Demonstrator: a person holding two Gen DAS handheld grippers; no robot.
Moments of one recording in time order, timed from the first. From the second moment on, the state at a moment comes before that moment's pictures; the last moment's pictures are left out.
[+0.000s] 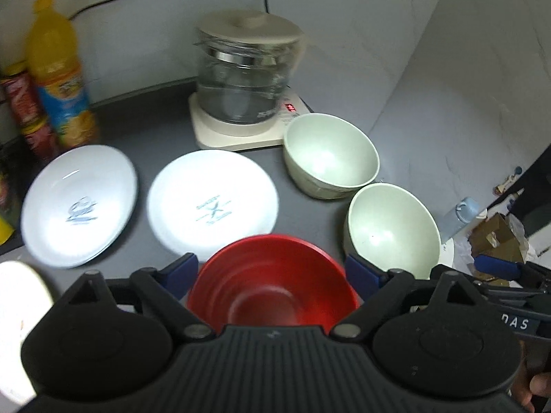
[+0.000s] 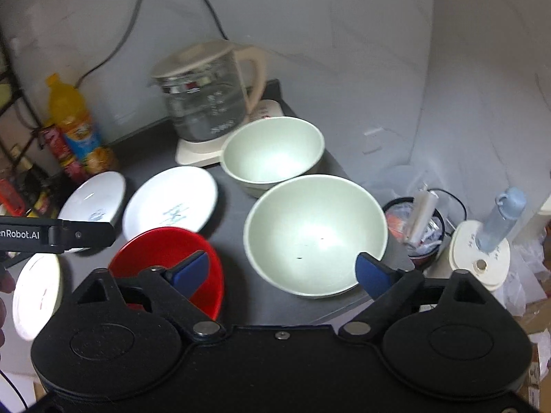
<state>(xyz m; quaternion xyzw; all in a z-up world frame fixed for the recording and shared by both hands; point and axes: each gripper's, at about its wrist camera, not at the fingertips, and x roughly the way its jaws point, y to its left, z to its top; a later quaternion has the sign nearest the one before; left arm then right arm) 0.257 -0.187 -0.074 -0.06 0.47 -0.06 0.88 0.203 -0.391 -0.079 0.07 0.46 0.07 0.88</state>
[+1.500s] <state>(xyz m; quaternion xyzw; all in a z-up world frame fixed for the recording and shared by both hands) 0.387 -0.295 -0.190 -0.02 0.61 -0.20 0.77 0.261 -0.444 -0.197 0.20 0.55 -0.09 0.80</state>
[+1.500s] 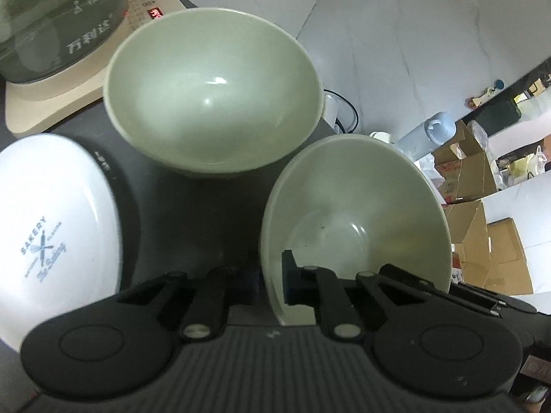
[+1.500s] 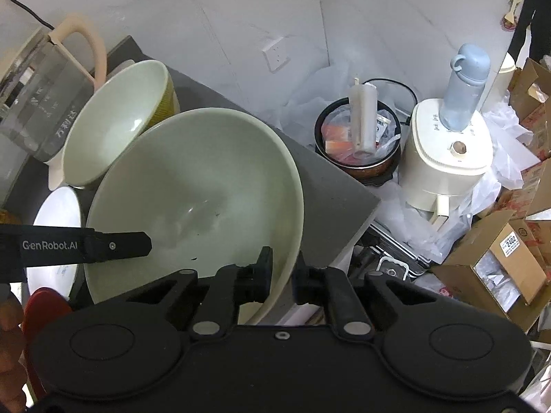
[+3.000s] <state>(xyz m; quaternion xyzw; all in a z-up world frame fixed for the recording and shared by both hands) 0.262 -0.172 -0.096 -0.12 0.52 -0.03 0.84 0.241 -0.346 -0.108 0.08 0.50 0.16 0.85</state>
